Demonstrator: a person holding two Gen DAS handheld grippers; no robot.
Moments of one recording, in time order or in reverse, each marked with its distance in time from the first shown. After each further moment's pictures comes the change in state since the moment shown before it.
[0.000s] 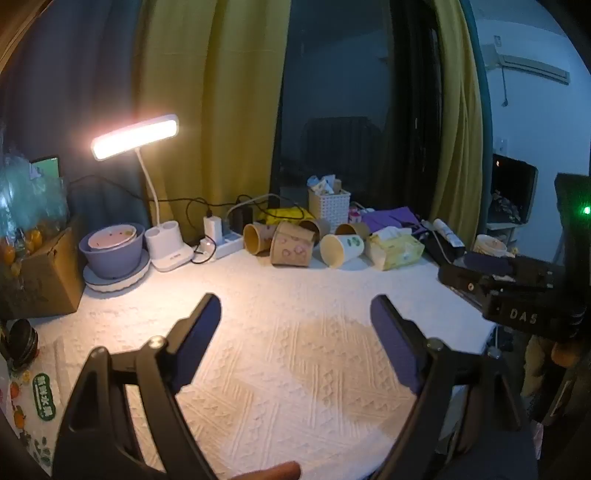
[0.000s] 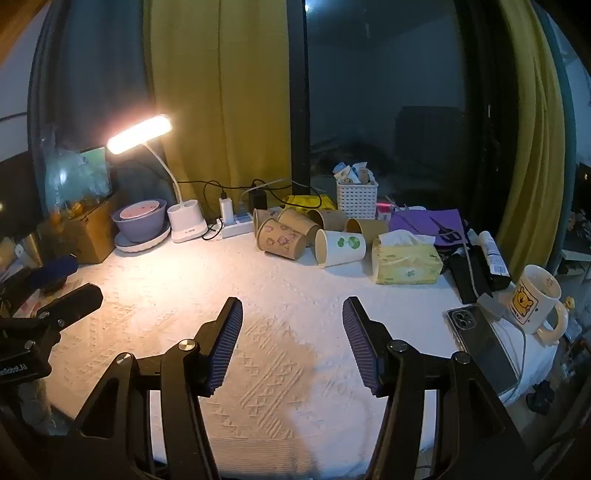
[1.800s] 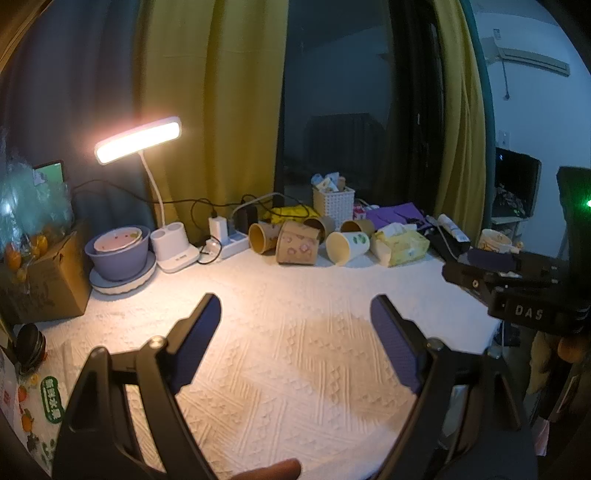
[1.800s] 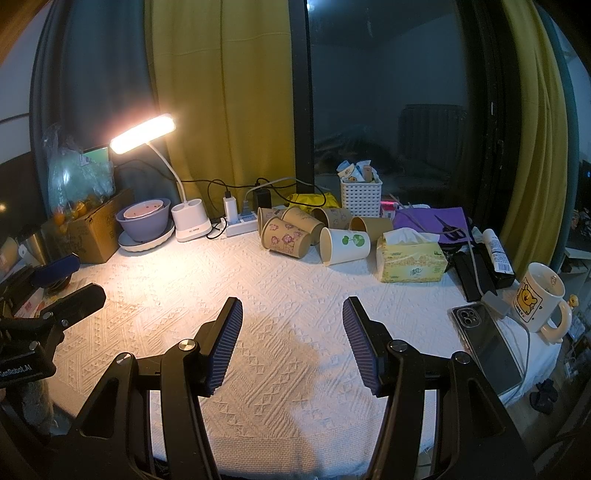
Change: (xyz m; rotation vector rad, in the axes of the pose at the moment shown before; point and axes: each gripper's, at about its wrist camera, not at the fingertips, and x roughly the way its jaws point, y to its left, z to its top) left arm -0.002 0.000 -0.001 0.015 0.004 0.020; right arm 0.000 0.002 0.001 0.014 0.005 0.009
